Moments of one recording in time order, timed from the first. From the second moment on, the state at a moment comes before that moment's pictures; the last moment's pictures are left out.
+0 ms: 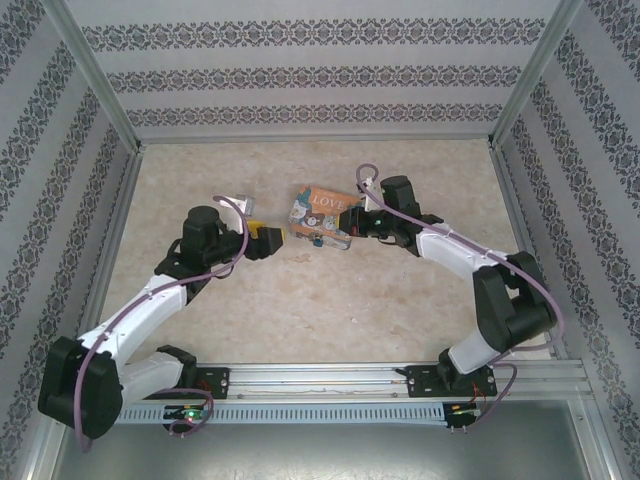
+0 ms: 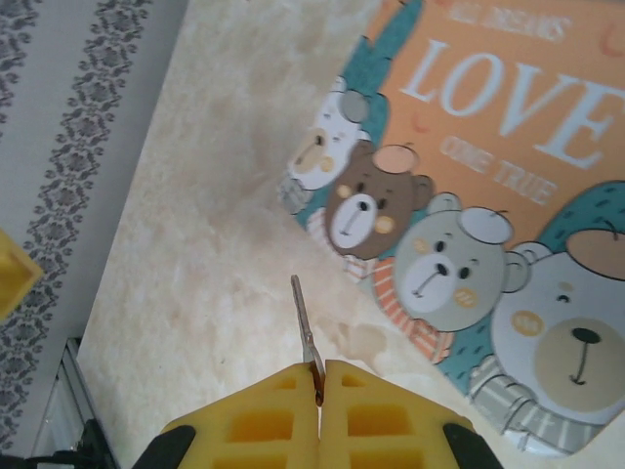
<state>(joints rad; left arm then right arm) -0.32 1.11 0.63 0.05 0.47 -0.38 0.38 1.58 0.93 -0.03 -0.61 0.55</state>
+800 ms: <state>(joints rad) -0.34 1.30 0.59 0.16 0.49 -0.42 0.34 1.80 0.97 0.16 -0.71 0.64</state>
